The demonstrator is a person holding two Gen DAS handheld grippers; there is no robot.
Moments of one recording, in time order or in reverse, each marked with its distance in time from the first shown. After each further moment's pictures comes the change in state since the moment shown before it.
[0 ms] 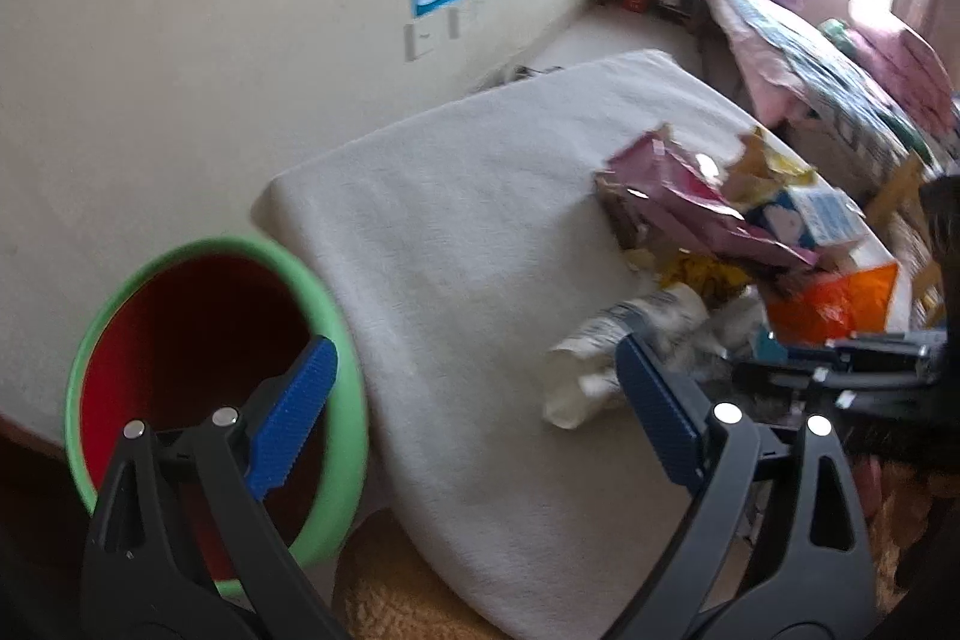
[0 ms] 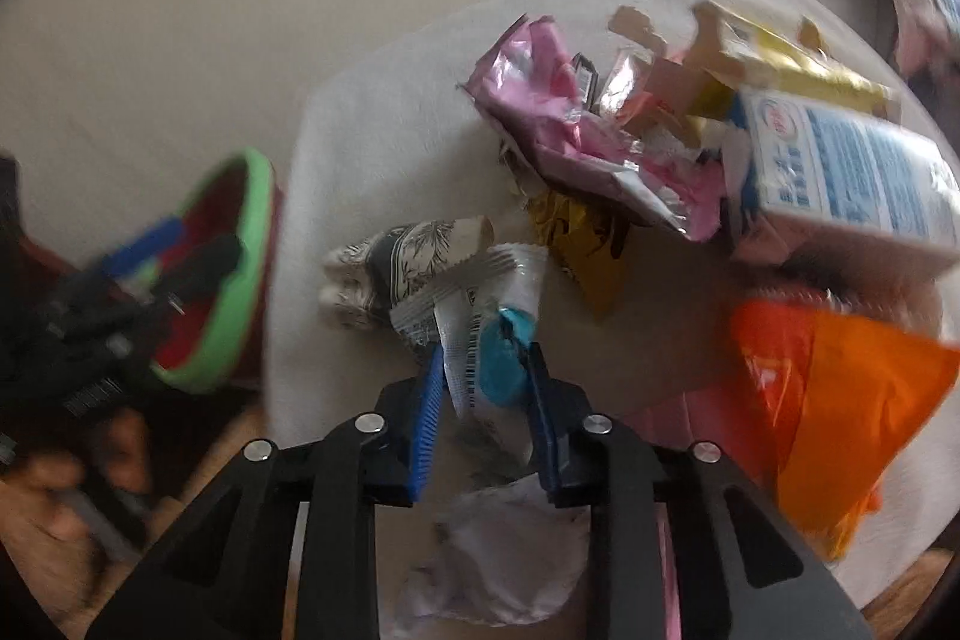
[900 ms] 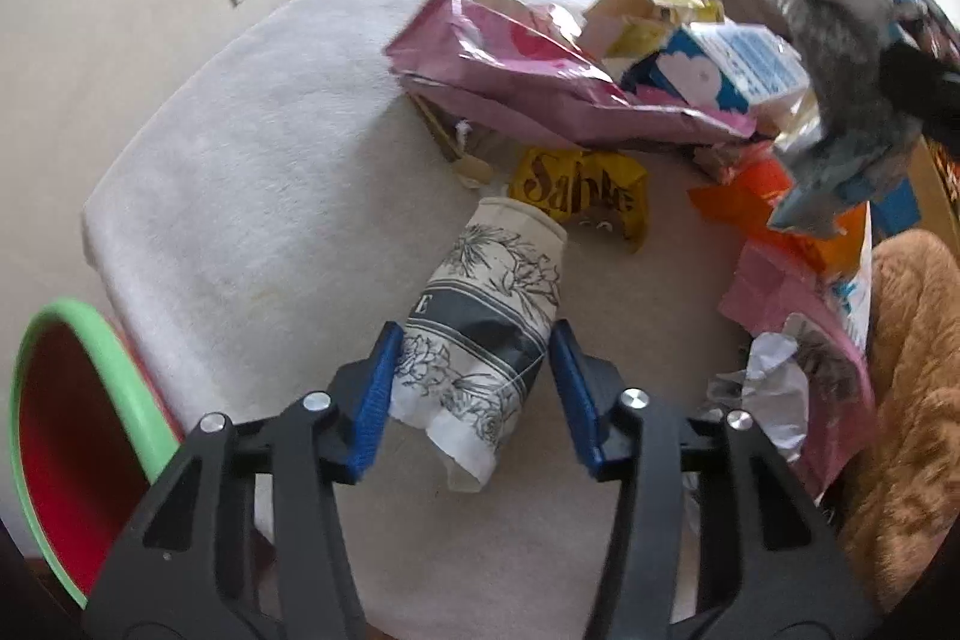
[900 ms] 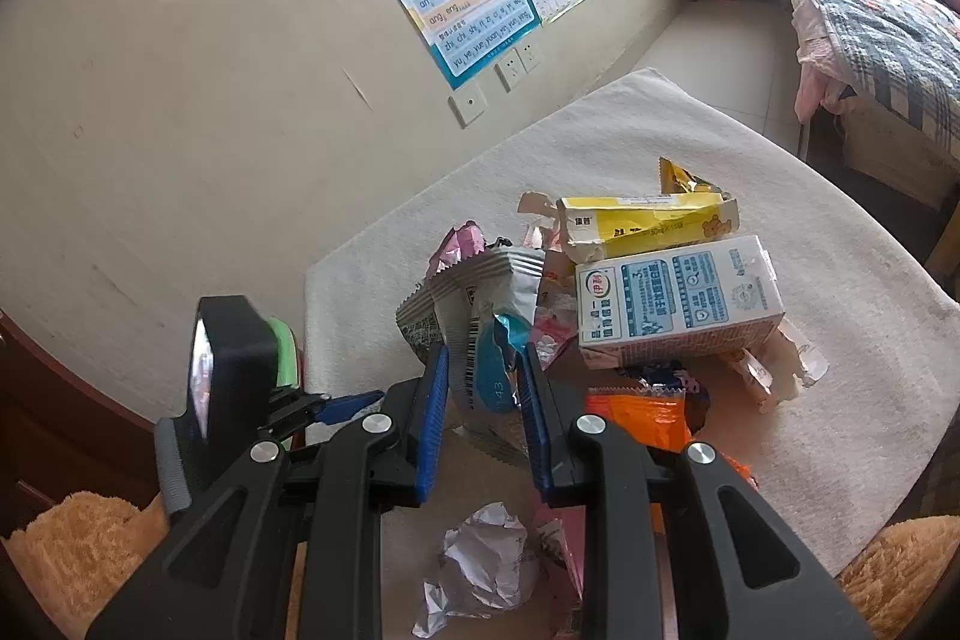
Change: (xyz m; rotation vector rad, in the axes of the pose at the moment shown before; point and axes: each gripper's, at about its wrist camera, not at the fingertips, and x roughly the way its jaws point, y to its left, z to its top) left arm 0.064 -0.061 0.014 0.225 0.245 -0.186; right arm -0.092 -0.028 0.001 0.108 -0.287 -0.033
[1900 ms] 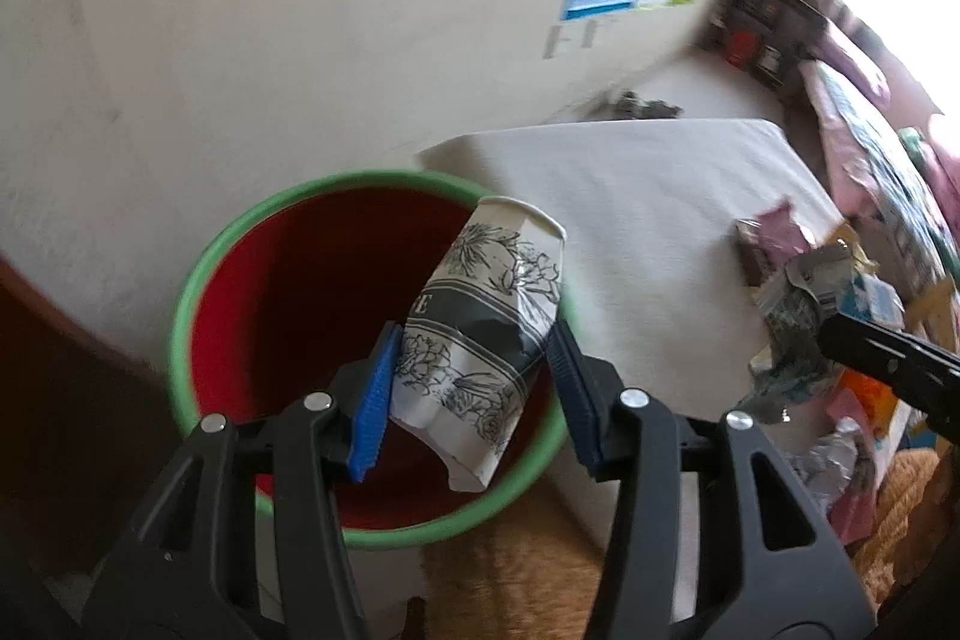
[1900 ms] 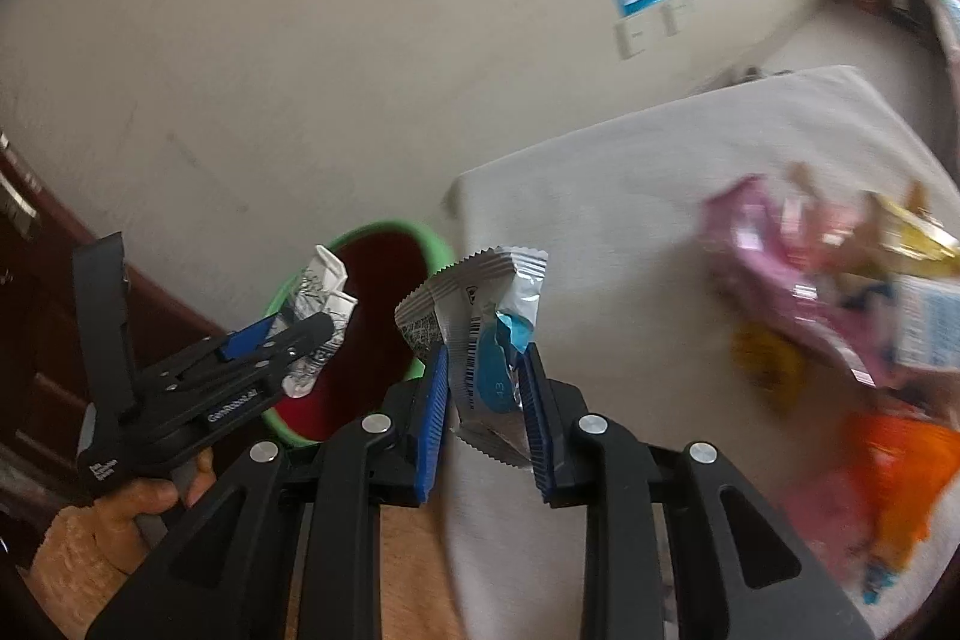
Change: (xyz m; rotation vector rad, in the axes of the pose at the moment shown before) left arm -0.115 0.146 -0.109 -0.581 -0.246 0.271; right arm 0.091 0.154 -0.019 -0.246 0.229 0.198
